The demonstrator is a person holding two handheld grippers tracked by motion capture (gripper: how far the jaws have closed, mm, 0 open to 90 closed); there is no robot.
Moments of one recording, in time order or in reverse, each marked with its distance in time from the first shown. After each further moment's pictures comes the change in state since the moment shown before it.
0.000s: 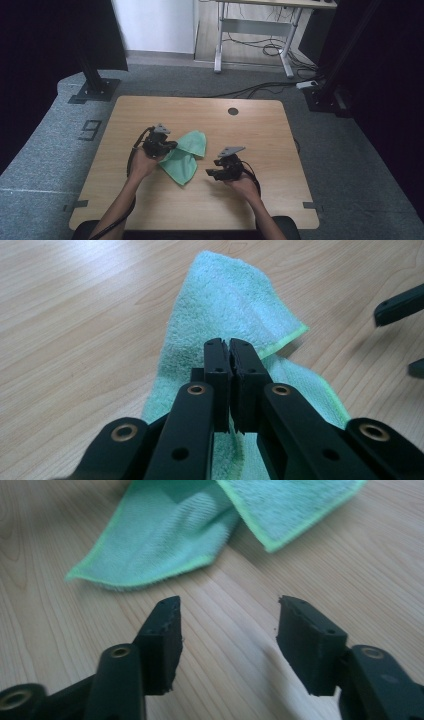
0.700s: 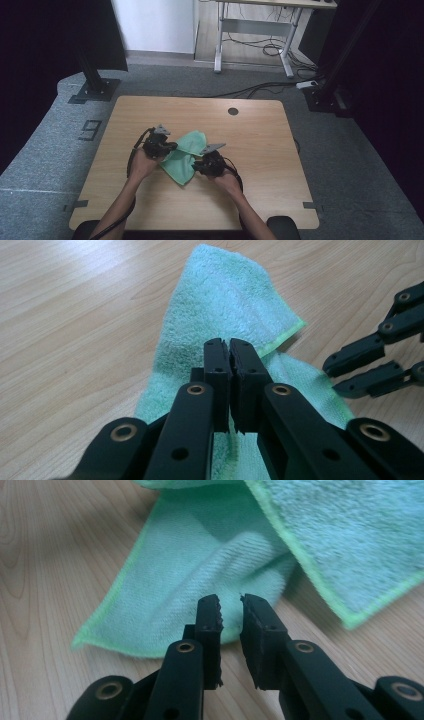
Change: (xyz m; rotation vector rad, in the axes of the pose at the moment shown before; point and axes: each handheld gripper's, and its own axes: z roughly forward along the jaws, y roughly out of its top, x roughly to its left) left arm 0.001 -0.003 0.003 0.009 -0.012 0.003; right arm 0.019 0.027 0.048 0.008 0.058 -0.023
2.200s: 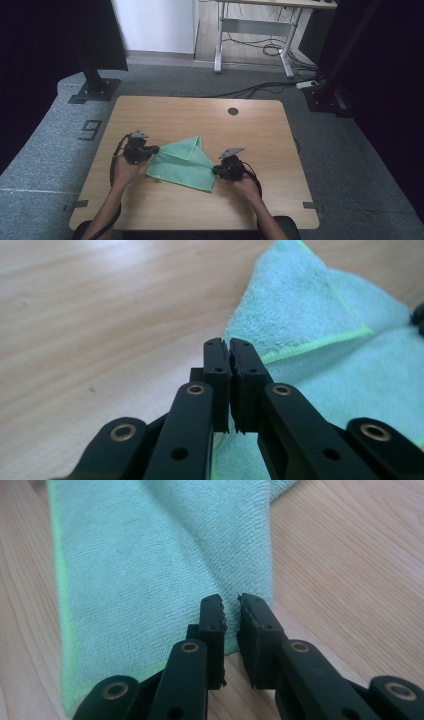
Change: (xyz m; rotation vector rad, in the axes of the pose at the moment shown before) left arm 0.036 -0.052 -0.024 -0.030 0.036 -0.135; right arm -0.025 -0.040 -0.042 0.072 -0.083 0.035
